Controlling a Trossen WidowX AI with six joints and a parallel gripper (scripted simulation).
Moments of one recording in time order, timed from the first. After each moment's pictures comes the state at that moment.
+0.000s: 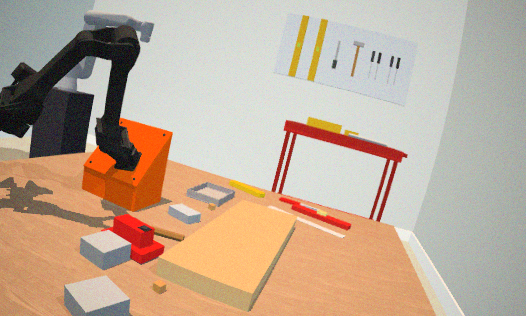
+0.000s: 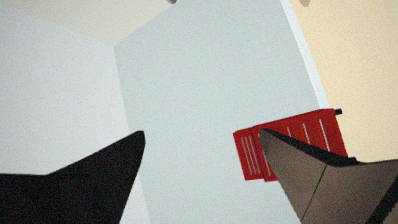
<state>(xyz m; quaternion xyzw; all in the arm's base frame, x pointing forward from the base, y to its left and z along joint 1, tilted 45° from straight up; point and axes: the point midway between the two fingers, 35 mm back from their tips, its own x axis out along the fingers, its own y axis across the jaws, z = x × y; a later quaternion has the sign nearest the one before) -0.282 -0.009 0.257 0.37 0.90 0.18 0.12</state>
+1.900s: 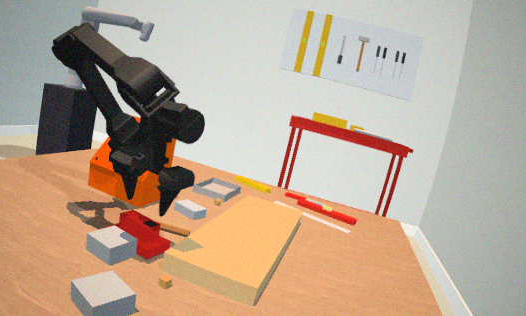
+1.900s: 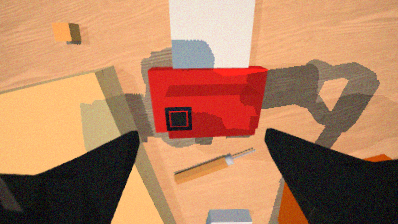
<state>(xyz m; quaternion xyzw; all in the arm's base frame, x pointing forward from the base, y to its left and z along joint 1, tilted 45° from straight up) 0.165 -0.184 0.157 0.37 0.19 -0.72 0.55</state>
